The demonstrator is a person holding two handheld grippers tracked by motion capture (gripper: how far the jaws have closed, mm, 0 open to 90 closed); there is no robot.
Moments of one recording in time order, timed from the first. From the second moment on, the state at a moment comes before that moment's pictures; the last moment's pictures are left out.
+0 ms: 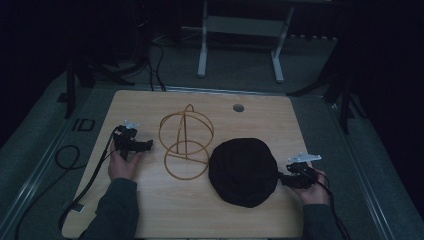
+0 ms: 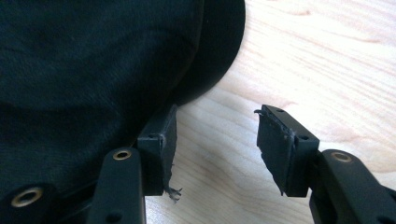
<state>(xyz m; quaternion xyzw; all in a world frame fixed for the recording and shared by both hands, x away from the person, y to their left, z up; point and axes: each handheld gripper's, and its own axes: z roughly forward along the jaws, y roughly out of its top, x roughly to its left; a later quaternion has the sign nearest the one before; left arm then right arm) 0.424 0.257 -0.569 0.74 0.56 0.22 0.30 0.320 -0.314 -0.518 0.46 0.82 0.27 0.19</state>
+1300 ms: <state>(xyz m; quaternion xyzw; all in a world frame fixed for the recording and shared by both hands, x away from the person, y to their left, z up) 0.424 0.257 -0.569 0.74 0.56 0.22 0.30 0.362 -0.294 -0.475 0.43 0.84 0.28 0.18</state>
